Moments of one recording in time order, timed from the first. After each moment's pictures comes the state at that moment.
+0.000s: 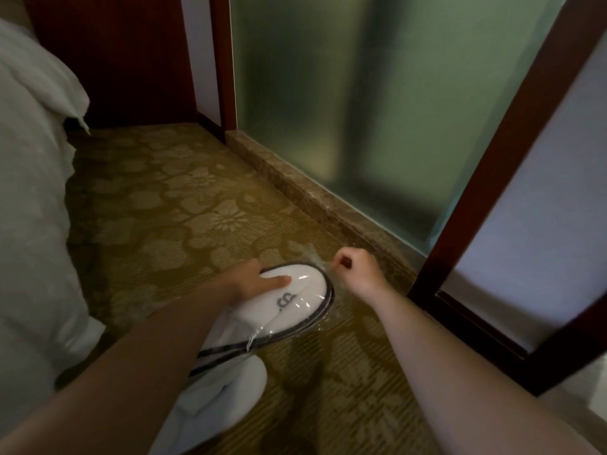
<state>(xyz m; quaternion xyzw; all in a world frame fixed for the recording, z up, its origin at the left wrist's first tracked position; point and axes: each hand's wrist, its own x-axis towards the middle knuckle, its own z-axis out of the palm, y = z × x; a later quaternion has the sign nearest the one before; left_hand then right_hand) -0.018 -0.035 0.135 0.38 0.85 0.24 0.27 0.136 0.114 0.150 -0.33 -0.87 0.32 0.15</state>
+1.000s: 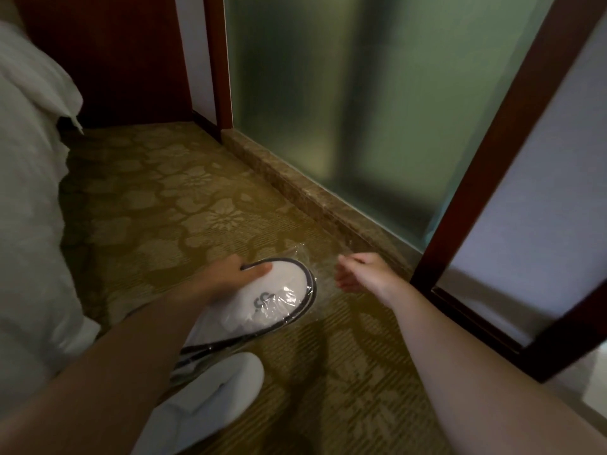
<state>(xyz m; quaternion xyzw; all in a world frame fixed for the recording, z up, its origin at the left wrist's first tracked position) -0.037 -0.051 0.128 0.36 0.87 0.25 0.21 0.153 0.133 0.147 -0.40 -0.71 0.57 0.10</state>
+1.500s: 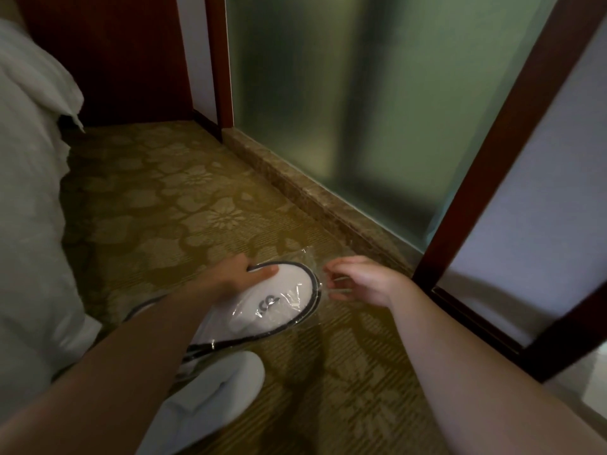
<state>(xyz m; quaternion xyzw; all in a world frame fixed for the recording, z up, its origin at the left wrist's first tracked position) -0.037 -0.041 0.125 0.37 0.87 0.22 0.22 0.145 0.127 0.152 -0.36 -0.62 0.70 0.01</state>
